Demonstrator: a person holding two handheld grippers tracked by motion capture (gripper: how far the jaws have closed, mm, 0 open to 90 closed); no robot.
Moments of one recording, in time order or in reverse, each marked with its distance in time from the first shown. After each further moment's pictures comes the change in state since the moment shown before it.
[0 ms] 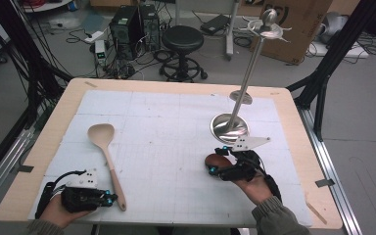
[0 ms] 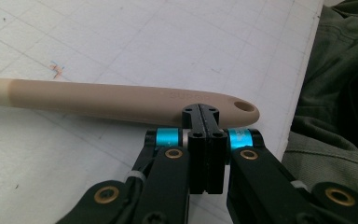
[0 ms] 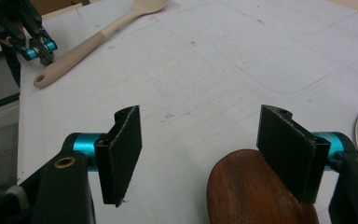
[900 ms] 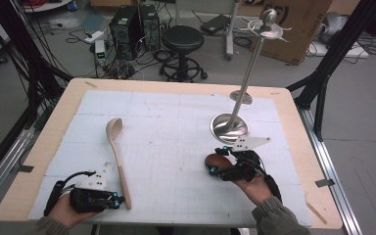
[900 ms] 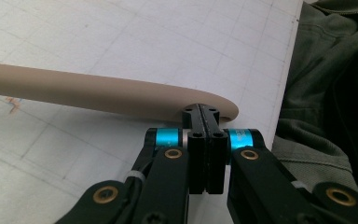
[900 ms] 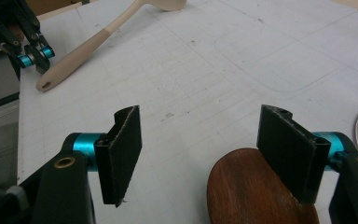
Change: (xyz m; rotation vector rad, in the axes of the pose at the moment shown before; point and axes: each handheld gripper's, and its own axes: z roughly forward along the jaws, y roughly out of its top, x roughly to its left) left arm -0.008 0.013 0.013 0.018 -0.050 0.046; right arm 0.000 0.000 0.000 0.002 0.000 0.001
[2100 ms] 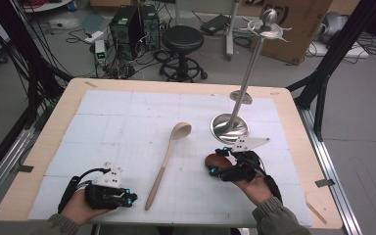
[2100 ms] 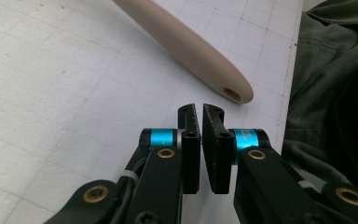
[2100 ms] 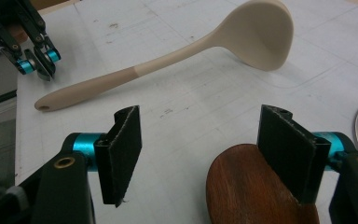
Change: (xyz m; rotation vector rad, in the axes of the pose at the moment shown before) left arm -0.004 0.026 0.023 0.008 -0.015 0.038; right arm 0.000 -0.002 0.000 0.013 -0.006 -0.005
